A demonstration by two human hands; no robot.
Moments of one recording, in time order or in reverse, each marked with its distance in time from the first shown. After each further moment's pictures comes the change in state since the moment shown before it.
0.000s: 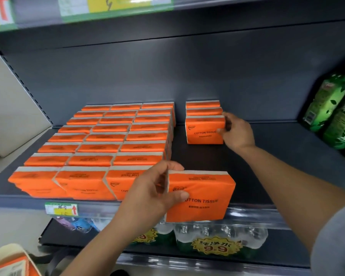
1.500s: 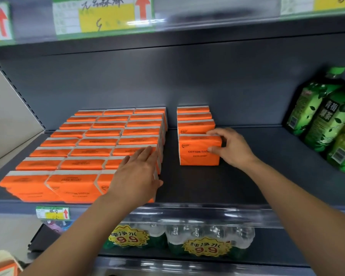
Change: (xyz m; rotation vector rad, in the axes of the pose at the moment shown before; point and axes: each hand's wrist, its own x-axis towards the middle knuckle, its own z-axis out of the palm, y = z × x) left_hand 0.041 0.013 -0.009 1.259 -0.041 -0.064; right_hand -0.035 0.004 -0.029 0.097 -0.184 -0.072
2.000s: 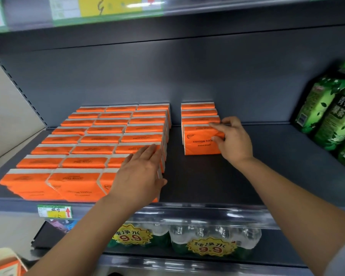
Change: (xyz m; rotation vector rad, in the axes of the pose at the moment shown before) left_hand -0.001 -0.004 0.003 -0.011 0.064 0.047; right_hand 0.015 0.005 0.023 -0.321 0.241 -0.126
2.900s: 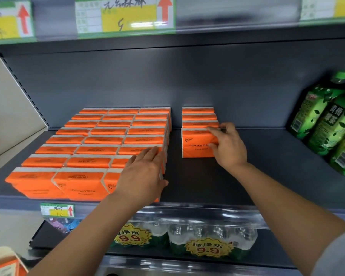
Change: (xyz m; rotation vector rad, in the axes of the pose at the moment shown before) left_hand 0.001 -0.002 0.003 -0.010 0.009 0.002; right_hand -0.008 -0.014 0.000 -0.140 -0.048 0.003
